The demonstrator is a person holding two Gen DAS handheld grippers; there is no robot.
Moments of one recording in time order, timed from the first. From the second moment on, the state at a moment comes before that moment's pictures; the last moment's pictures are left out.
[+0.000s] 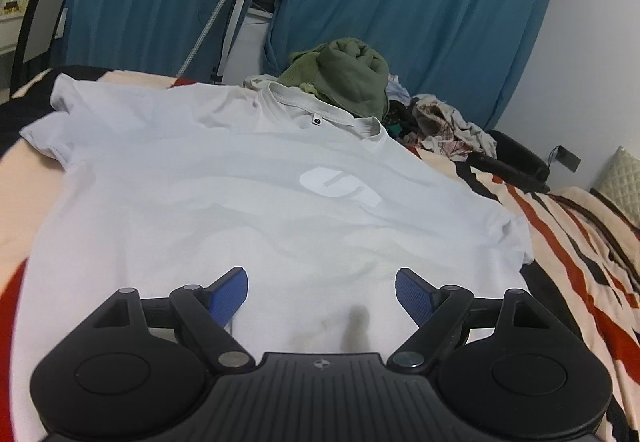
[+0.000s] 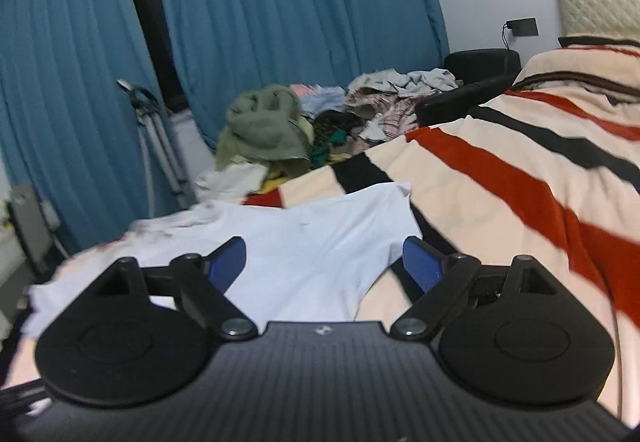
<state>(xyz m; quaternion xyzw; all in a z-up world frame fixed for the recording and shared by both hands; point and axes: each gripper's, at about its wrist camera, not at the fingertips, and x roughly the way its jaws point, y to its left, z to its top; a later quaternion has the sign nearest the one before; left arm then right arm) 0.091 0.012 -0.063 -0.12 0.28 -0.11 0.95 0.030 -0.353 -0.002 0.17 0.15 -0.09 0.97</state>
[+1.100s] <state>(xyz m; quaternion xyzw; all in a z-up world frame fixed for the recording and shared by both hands) -0.058 0.182 -0.036 -0.30 0.46 -0.07 0.83 -0.071 -0.371 -0.004 0.37 0.15 0.00 0.92</state>
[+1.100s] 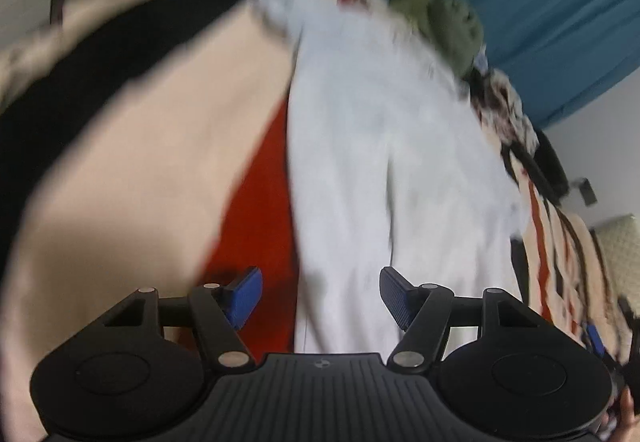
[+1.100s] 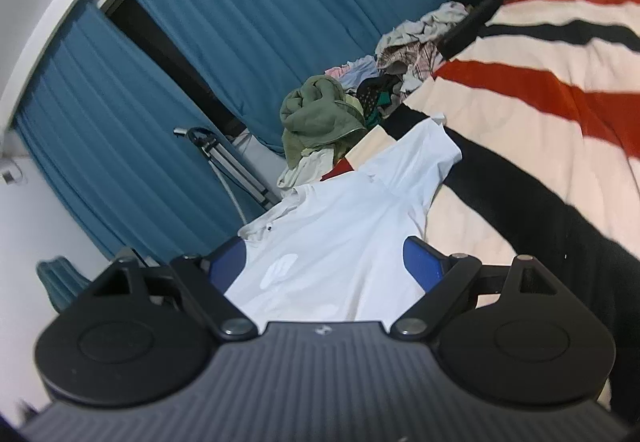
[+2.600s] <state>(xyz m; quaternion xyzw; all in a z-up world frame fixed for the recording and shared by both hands) 0.006 0.001 0.148 -0.04 0.24 -0.10 0.97 -0.057 -0.328 0.004 0.17 0.11 -0.03 0.98</state>
